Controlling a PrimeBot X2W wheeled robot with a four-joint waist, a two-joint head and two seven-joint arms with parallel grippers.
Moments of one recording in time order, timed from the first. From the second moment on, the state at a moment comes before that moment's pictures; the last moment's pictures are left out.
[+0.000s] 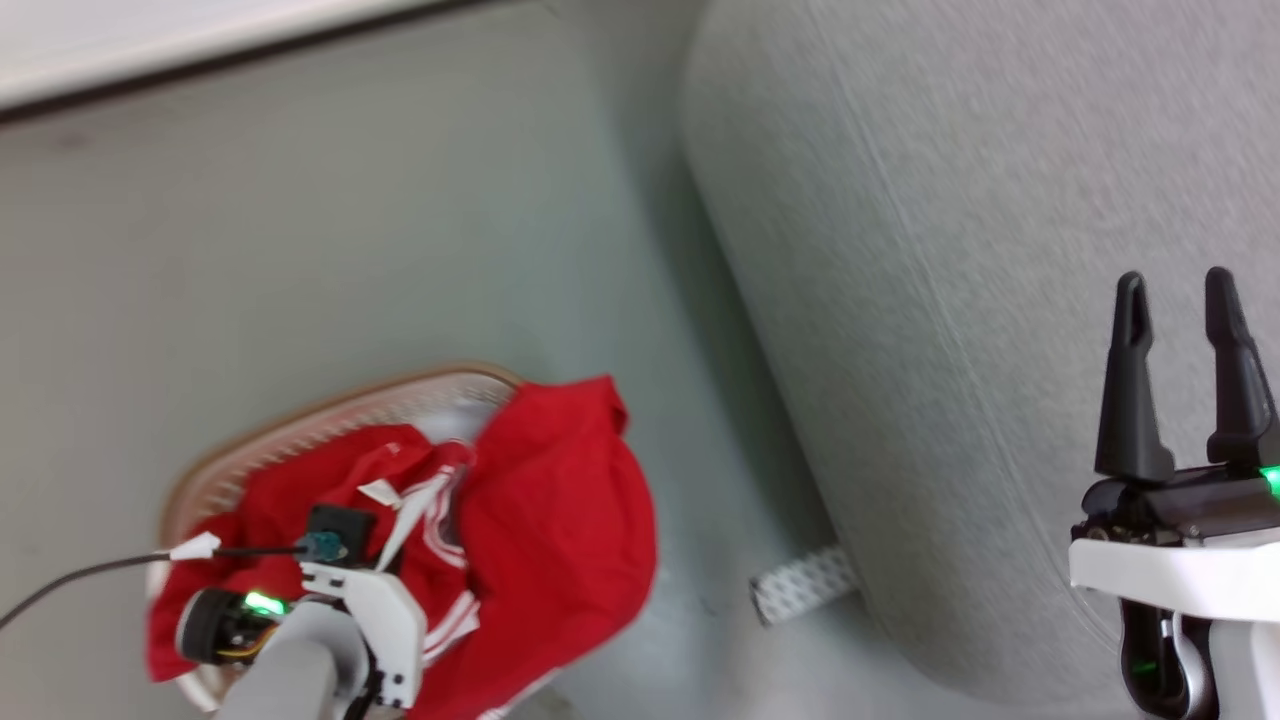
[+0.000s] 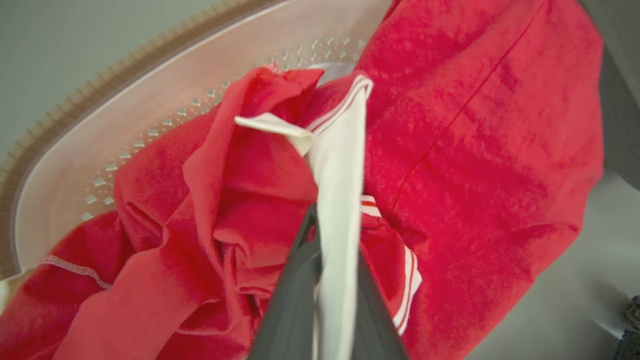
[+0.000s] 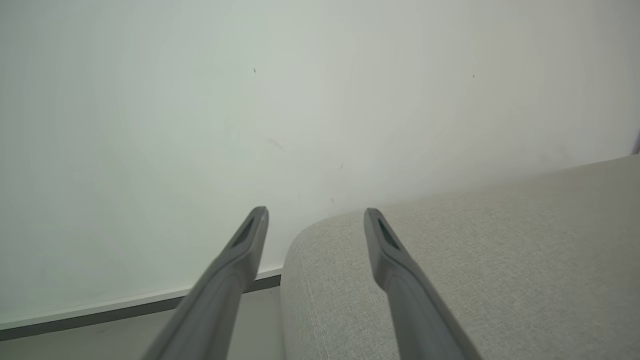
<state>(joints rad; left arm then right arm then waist) -0.68 0.15 -0.26 1.29 -0.03 -0.11 -0.21 -0.28 -0.05 0.02 -0.07 0.39 0.13 -0.26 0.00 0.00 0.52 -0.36</state>
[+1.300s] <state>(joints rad) -0.54 0.05 -0.43 0.35 -0.38 -0.11 -0.26 -0.04 -0.07 0.17 0.04 0.35 0.13 -0.26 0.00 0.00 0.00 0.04</state>
